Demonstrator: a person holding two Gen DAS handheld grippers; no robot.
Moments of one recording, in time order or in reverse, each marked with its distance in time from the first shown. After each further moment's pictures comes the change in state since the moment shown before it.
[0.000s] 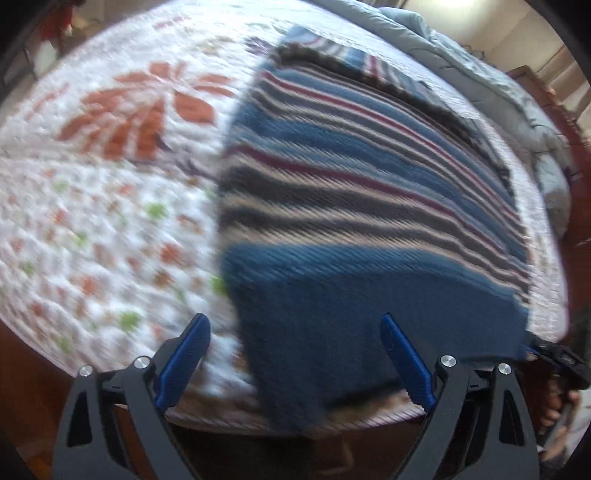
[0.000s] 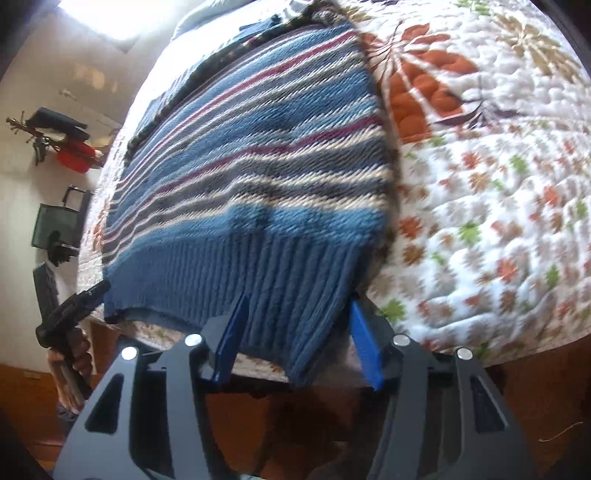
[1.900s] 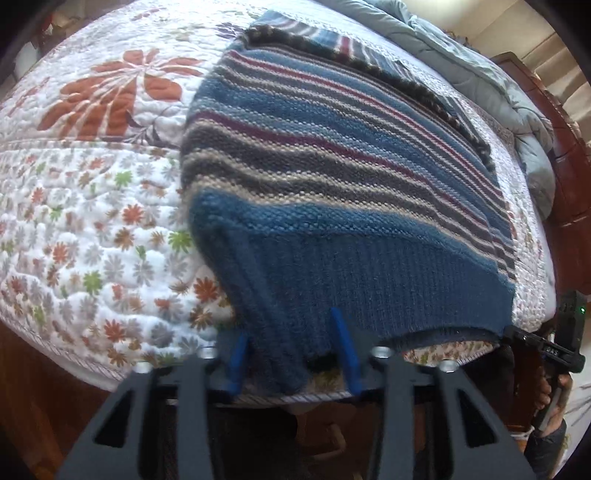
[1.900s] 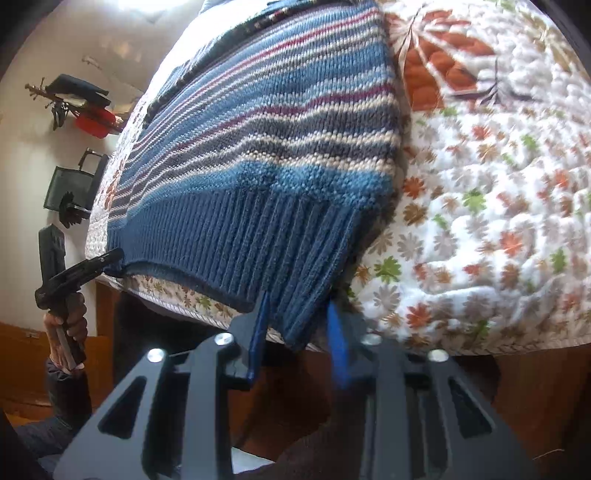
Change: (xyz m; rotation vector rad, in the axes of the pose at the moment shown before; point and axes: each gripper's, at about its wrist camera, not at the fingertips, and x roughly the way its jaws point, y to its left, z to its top) left arm 0.008 -0.012 -0.011 0.041 0.036 -0.015; right arm 0.001 -0.005 -0.014 -0.104 0.079 0.055
